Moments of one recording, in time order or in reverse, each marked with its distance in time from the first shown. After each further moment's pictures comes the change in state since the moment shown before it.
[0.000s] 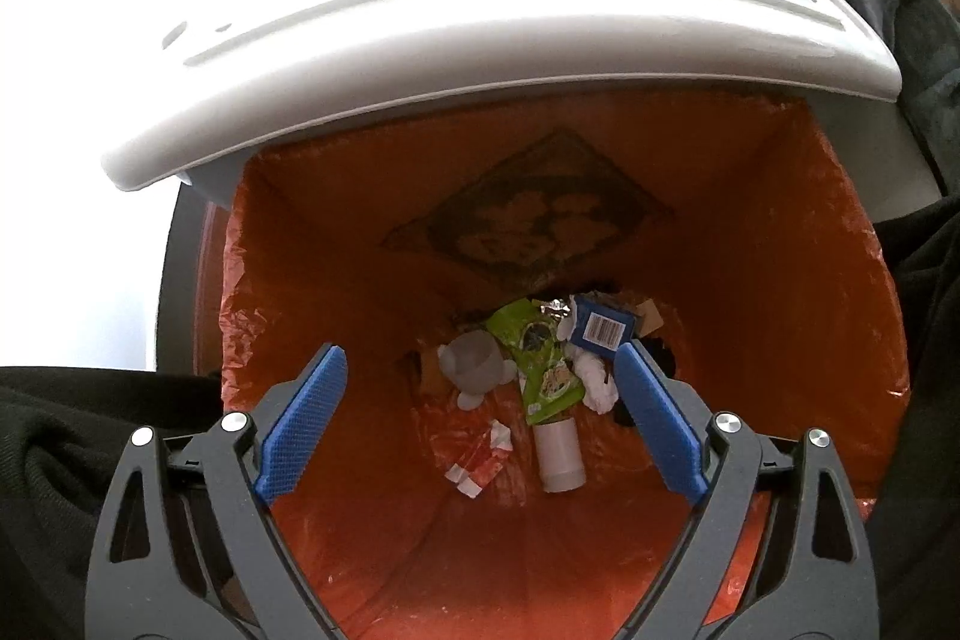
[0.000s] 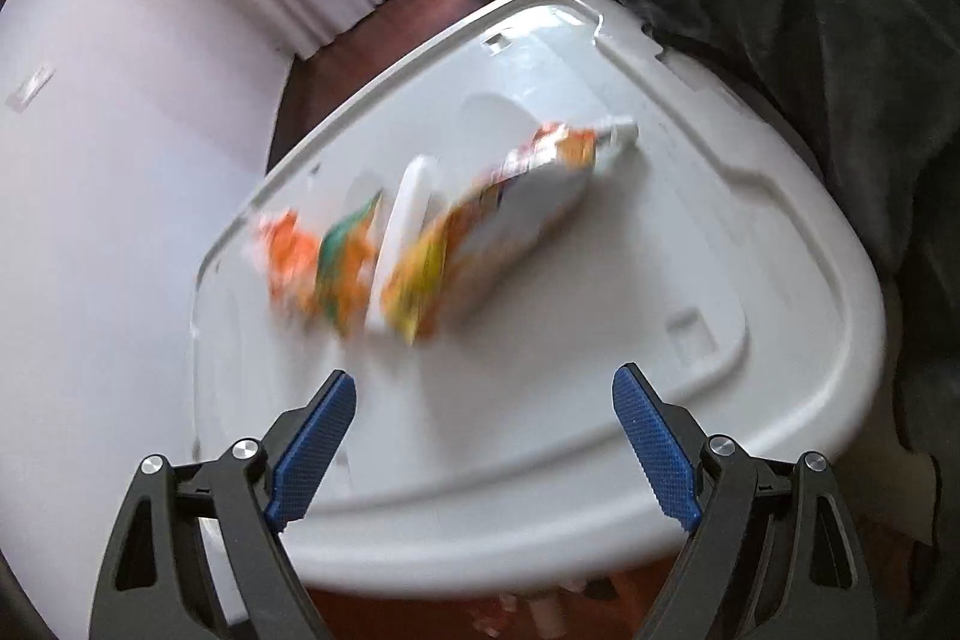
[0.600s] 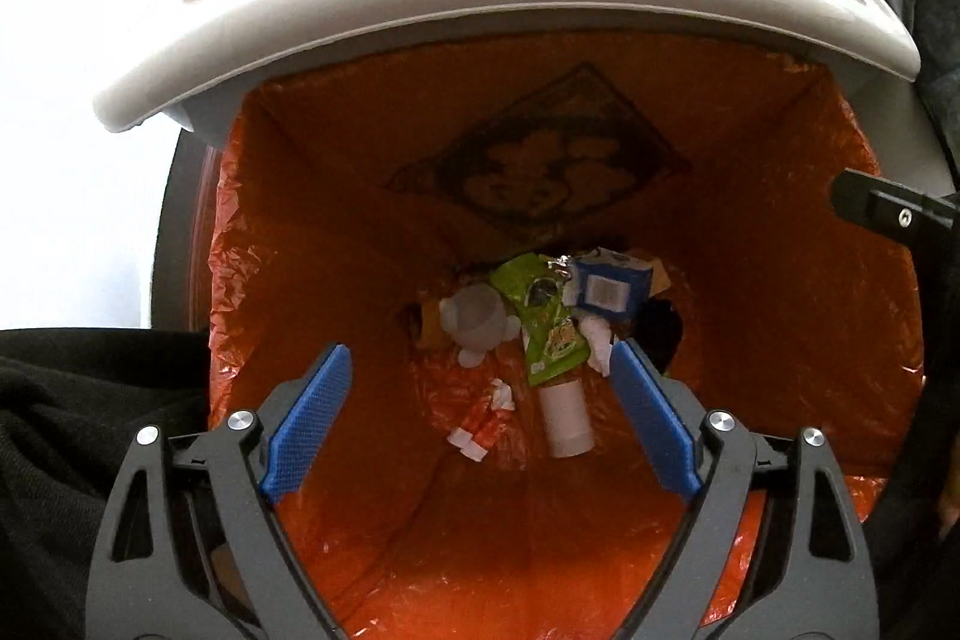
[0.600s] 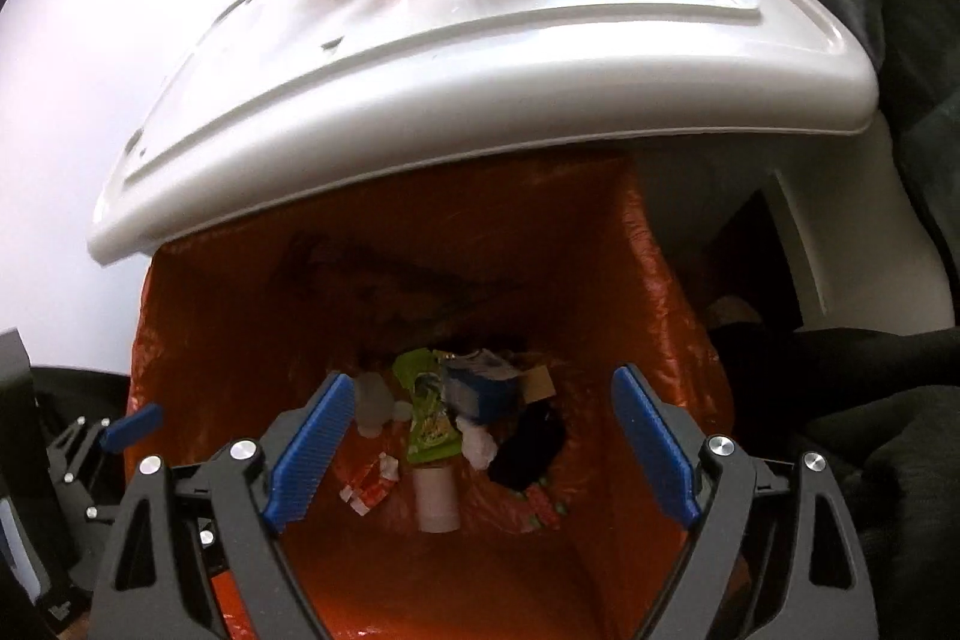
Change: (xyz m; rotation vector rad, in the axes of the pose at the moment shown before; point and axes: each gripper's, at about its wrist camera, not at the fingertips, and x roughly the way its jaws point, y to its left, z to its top) left arm 0.014 -0.001 -0.013 -0.022 0.099 -0.003; right arm 0.011 -0.017 -0.224 -0.365 0.073 -0.137
